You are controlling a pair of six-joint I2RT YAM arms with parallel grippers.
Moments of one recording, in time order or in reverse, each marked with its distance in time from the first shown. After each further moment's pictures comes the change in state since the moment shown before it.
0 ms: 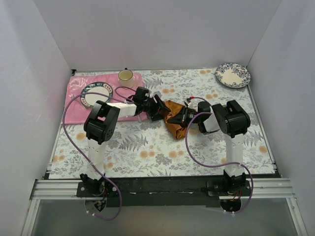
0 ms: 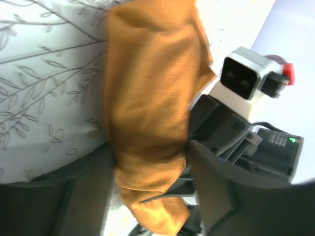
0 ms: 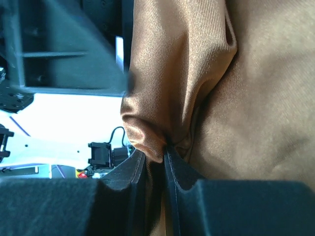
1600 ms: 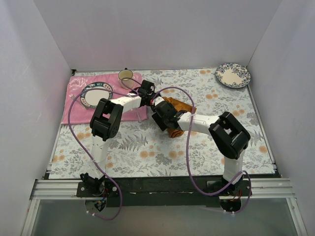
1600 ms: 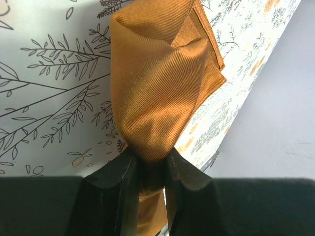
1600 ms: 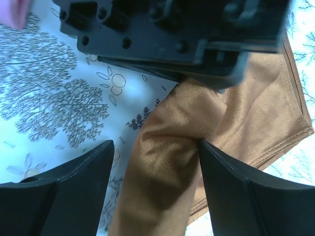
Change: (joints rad) left arm -0.008 0.118 0.291 -0.301 -0.038 0.141; right arm 0.516 -0.300 0.366 -1.230 1.349 -1.117
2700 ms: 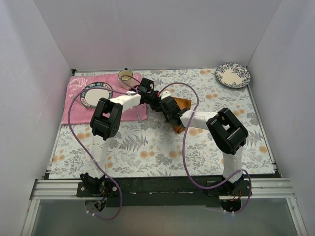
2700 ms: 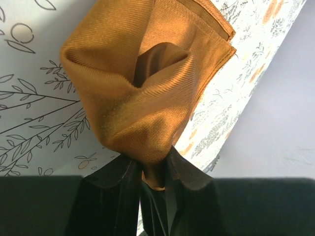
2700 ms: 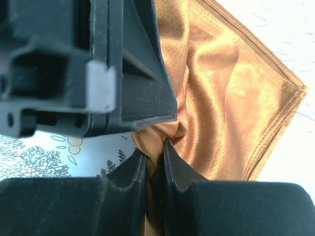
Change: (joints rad) left arm 0.013 0.020 0.054 -0.050 -0.006 0.009; right arm -0.075 0.080 -0.013 0.204 0.051 0.058
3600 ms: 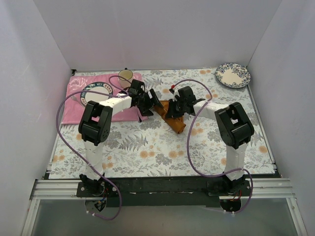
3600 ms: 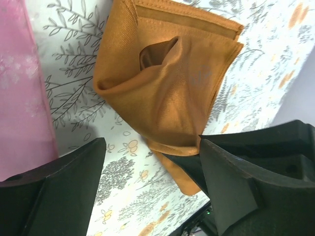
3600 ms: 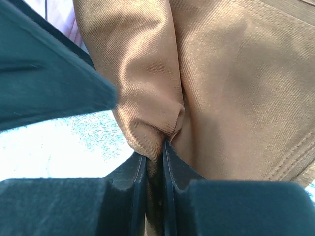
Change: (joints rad) left arm 0.048 -0.201 -0.218 -0.001 -0.122 0.129; right arm -0.244 0.017 0.047 -0.090 -0.782 0.203
